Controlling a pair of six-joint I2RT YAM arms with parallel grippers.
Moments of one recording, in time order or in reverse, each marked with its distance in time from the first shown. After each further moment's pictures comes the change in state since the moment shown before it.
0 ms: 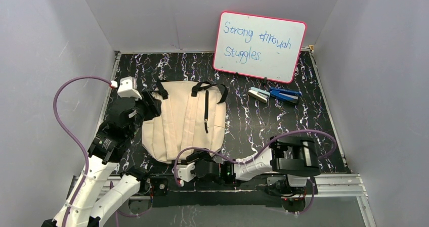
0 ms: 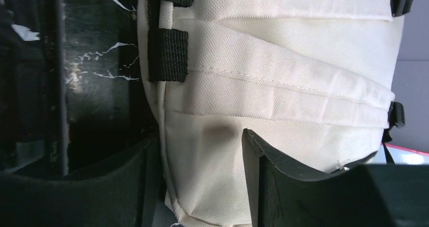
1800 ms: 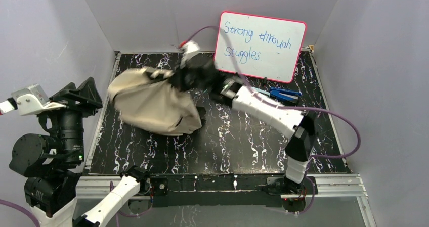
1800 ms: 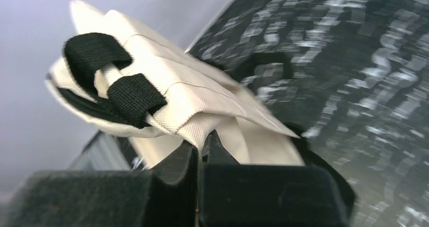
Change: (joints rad) left arm 0.000 -0.082 0.584 0.016 -0.303 0.359; right arm -0.421 0.100 1.174 -0.722 -0.365 1.058
